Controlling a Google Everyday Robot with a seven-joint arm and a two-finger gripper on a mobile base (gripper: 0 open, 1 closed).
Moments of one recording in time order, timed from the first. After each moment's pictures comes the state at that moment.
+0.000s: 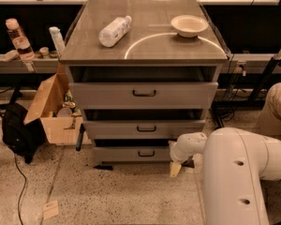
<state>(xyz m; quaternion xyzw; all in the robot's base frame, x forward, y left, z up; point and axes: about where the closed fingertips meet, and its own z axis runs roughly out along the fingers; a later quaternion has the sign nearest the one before) 0.660 -0.174 0.260 -0.68 0.72 0.01 0.17</state>
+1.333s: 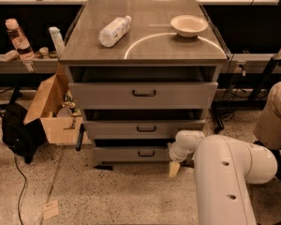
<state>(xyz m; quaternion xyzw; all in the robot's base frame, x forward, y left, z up) 0.672 -0.173 0.224 -0.67 0.73 0.05 0.14</state>
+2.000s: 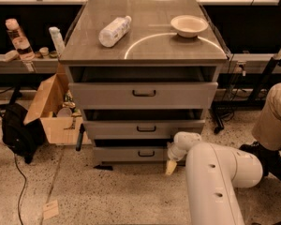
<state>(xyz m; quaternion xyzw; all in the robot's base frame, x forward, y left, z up) 0.704 -0.171 0.185 -0.64 0.75 0.04 0.16</state>
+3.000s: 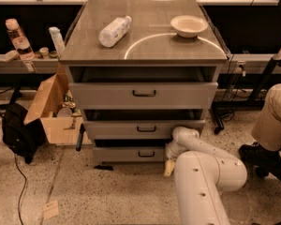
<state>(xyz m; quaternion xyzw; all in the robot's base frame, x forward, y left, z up) 0.693 -0.162 0.164 -0.65 0.75 0.12 0.10</state>
